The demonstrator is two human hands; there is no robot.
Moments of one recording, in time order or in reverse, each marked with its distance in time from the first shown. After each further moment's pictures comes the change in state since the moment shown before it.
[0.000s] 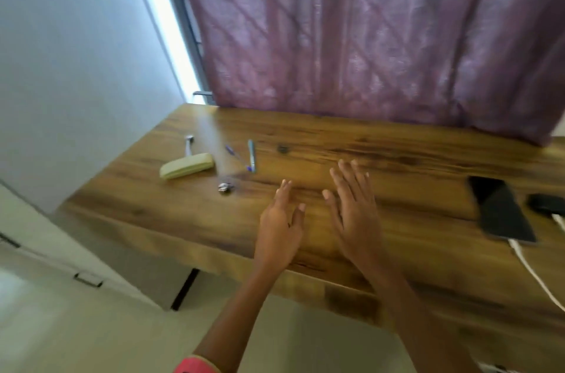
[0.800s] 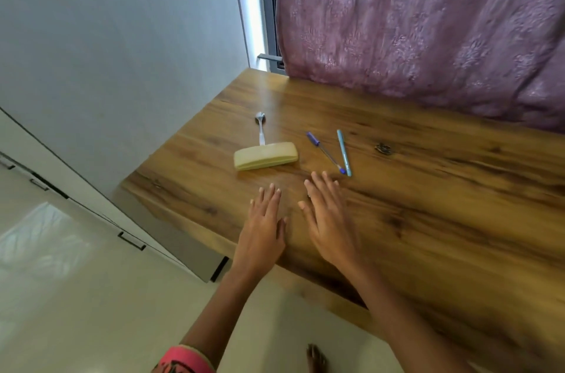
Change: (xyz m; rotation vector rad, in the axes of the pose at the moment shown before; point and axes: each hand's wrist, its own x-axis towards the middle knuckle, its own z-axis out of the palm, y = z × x) left_hand 0.072 -0.220 -0.140 0.391 0.017 -0.028; right_hand 0.045 -0.133 0.240 -0.022 -0.429 -0.115
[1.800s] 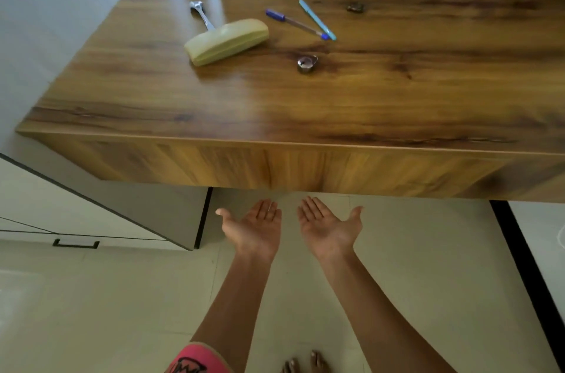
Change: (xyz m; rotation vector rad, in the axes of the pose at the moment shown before) left_hand -0.105 -0.118 0.081 -1.988 -0.092 -1.236; right_hand -0.159 -0.089 0.134 2.199 0.839 1.479
